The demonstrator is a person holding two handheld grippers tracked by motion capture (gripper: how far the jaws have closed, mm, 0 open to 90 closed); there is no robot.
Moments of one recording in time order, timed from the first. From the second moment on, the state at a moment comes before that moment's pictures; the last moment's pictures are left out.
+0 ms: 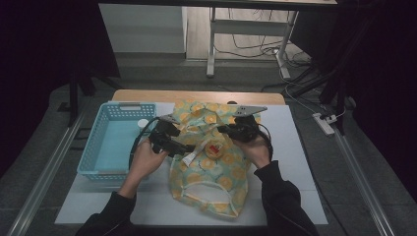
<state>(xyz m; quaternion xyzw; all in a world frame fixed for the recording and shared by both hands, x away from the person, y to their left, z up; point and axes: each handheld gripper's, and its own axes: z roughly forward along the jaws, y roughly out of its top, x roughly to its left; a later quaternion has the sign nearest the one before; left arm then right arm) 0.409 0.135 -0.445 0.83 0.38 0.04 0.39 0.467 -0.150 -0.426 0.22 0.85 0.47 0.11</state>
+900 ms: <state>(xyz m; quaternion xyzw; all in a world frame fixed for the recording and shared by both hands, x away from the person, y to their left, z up) 0.403 0.218 -0.439 0.81 0.43 0.10 0.39 0.467 -0.150 -0.426 0.22 0.85 0.47 0.11</state>
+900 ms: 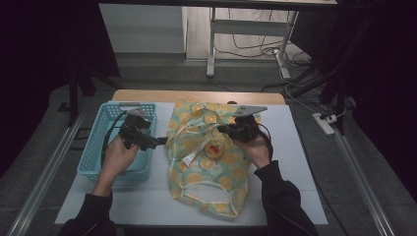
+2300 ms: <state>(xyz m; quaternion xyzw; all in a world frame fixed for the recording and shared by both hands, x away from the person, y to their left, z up) 0.480 0.269 -0.487 0.80 0.53 0.13 0.26 0.467 -0.151 -0.425 0.22 0.85 0.47 0.11</state>
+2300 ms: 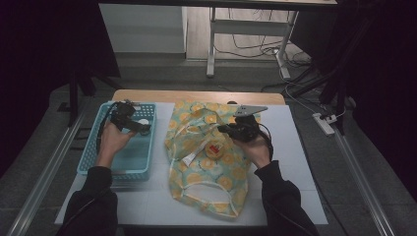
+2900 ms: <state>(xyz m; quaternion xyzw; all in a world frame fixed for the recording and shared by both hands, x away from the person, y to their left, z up) 0.489 0.259 -0.496 0.82 0.51 0.12 0.23 0.466 -0.151 -0.424 0.22 0.85 0.47 0.11</state>
